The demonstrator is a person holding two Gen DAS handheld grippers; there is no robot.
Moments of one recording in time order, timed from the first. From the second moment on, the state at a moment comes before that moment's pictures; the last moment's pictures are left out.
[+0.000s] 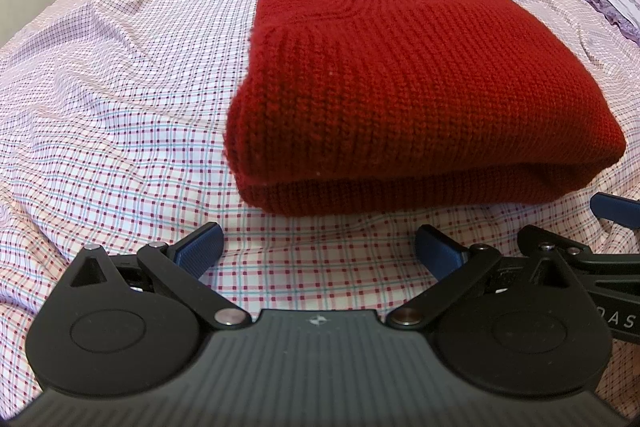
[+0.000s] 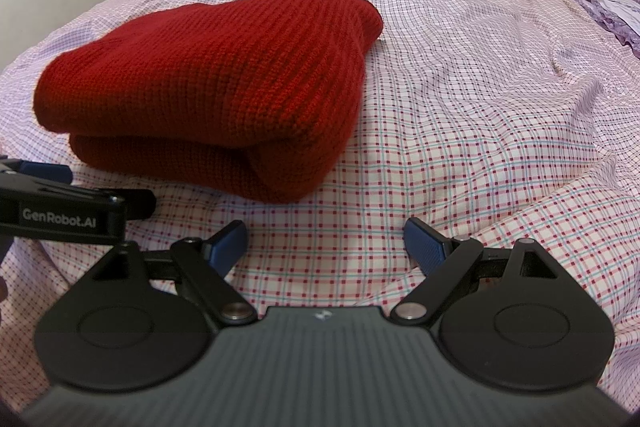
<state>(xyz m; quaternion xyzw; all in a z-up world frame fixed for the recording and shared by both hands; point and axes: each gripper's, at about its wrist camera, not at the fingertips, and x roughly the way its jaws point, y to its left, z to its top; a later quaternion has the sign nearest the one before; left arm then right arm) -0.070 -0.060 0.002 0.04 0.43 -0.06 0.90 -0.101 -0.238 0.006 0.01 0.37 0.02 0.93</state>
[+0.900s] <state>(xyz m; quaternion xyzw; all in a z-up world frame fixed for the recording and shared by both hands) -0.071 -0.063 0.002 0.04 0.43 -0.06 0.90 -0.100 -0.238 0.006 0.01 0.37 0.02 0.93</state>
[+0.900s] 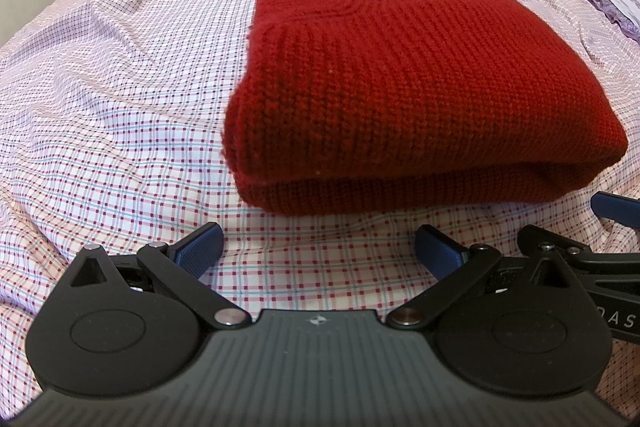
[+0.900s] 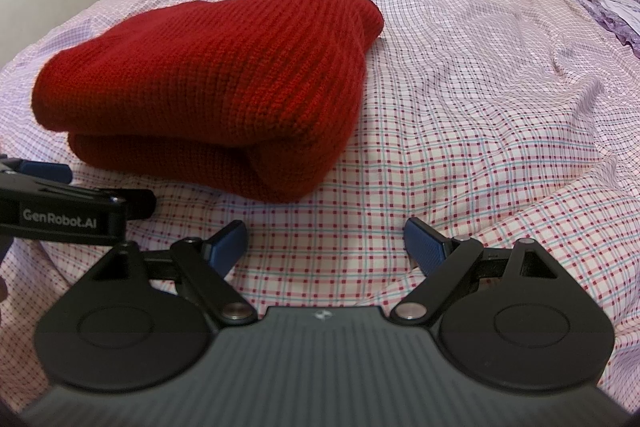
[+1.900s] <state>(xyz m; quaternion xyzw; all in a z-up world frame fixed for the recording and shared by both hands) -0.072 -0.067 0.003 0.04 0.43 -0.06 0.90 -0.101 -0.239 0.006 0.01 0.37 0.02 0.93</state>
